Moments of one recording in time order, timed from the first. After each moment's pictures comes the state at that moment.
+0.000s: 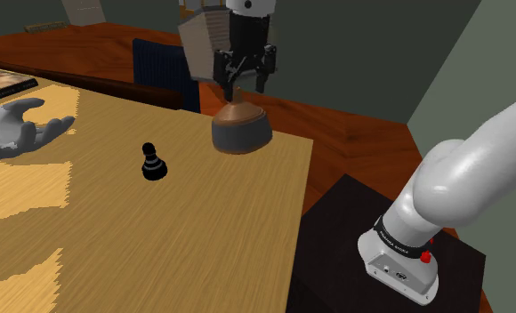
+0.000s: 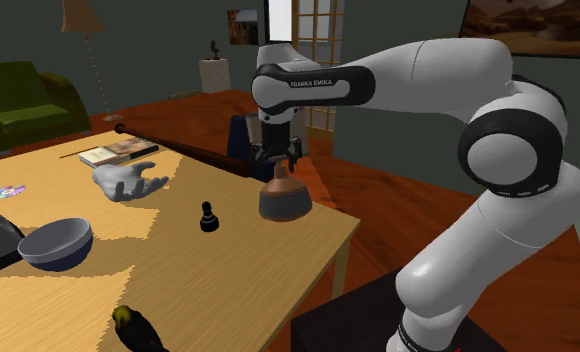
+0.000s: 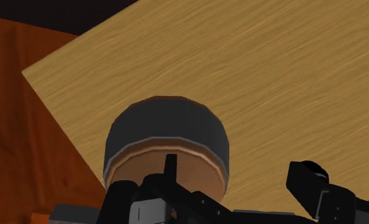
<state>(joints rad) 0.05 -0.30 0.34 -2.01 0.10 1.74 0.46</state>
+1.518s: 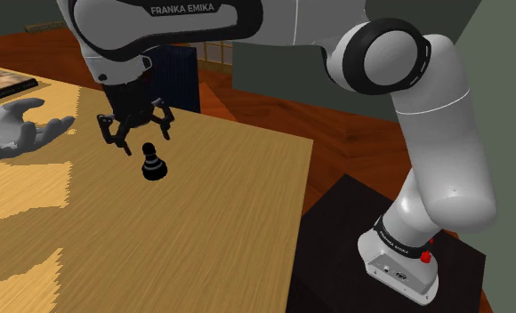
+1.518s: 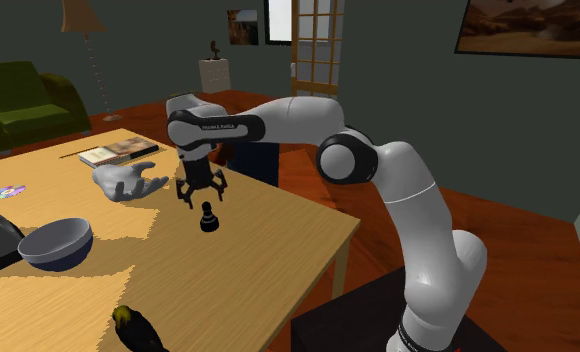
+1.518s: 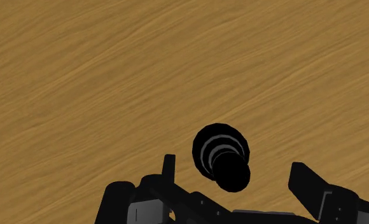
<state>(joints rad) 0.33 0.67 0.44 -1.09 -0.20 1.56 0.79</state>
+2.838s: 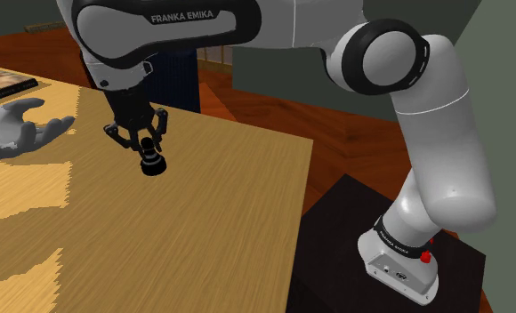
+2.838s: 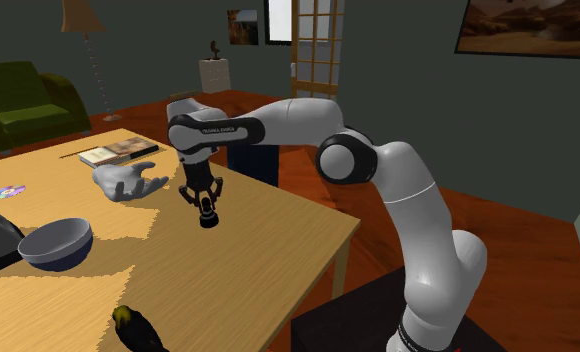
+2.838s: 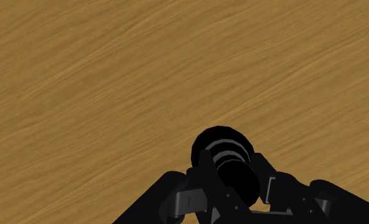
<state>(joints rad) 0.32 0.67 0.44 -1.12 -0.20 1.58 0.79</state>
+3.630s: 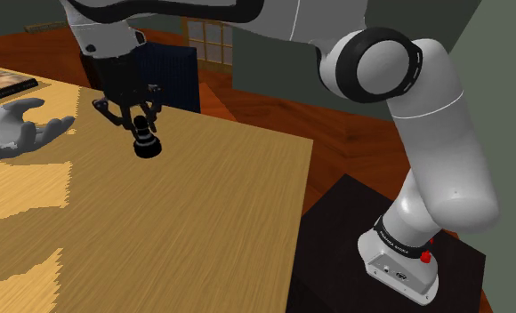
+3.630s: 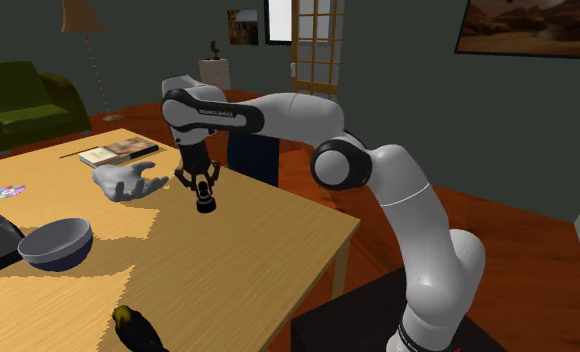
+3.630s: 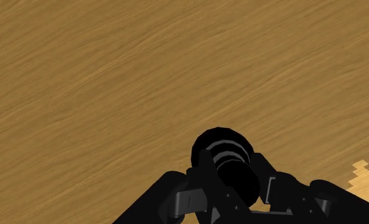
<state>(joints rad) 0.37 0.71 0.44 -0.88 -0.21 1.40 0.79</state>
